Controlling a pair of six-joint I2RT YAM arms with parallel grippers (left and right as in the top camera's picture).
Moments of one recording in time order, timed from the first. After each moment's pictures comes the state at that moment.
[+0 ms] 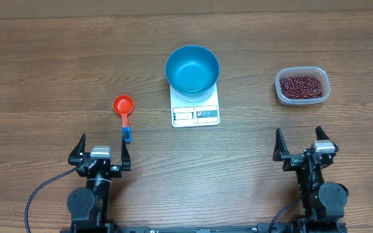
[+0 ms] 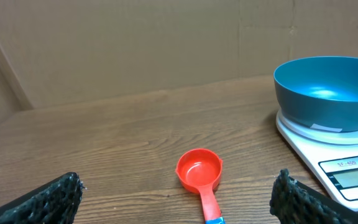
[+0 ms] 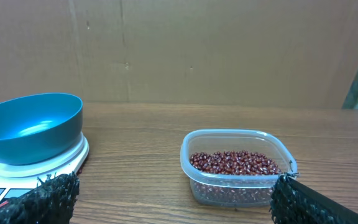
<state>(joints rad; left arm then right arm) 0.05 0.01 0.01 -0.07 0.06 0.14 -0.01 0.01 0.02 -0.03 -0.06 -0.01</state>
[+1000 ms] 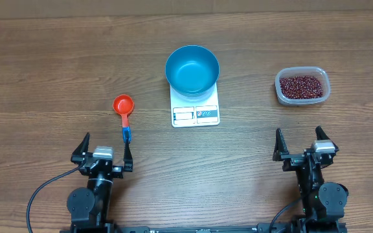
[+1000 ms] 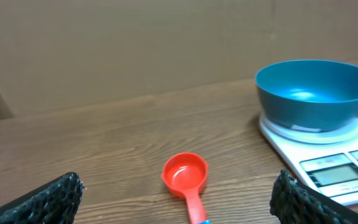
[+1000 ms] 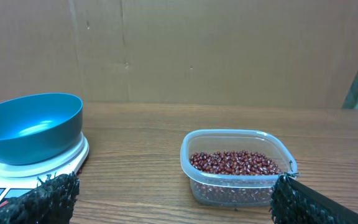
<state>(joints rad) 0.05 0.01 0.01 -0.07 0.13 0.14 -0.01 0.01 0.02 -0.03 -0.06 -0.01</state>
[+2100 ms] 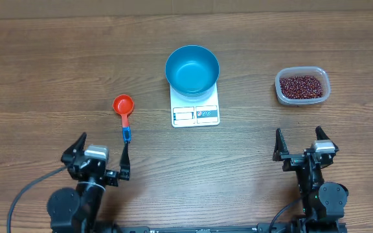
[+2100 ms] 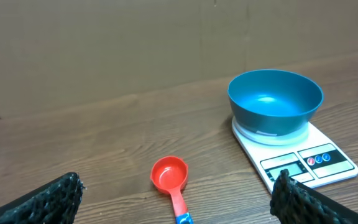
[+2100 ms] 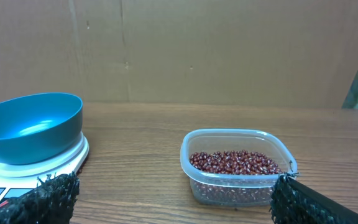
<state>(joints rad) 0.05 0.17 0.42 -0.44 0.19 0.14 -0.01 0.01 0.02 -0.03 -0.06 -0.01</state>
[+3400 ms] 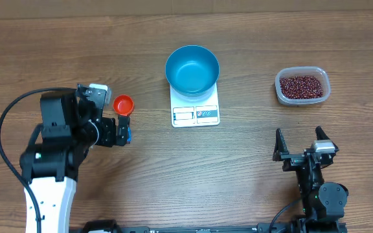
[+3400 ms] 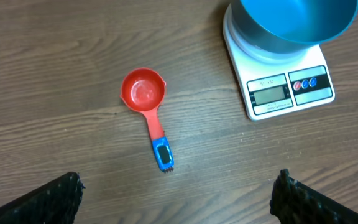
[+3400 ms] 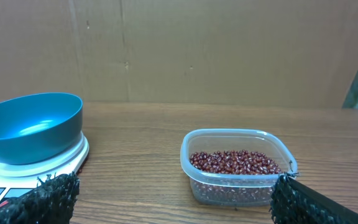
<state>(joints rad) 0.05 1.07 1.06 -0.92 0.22 0.14 -0.01 0.01 0.02 -0.03 -0.06 -0.01</state>
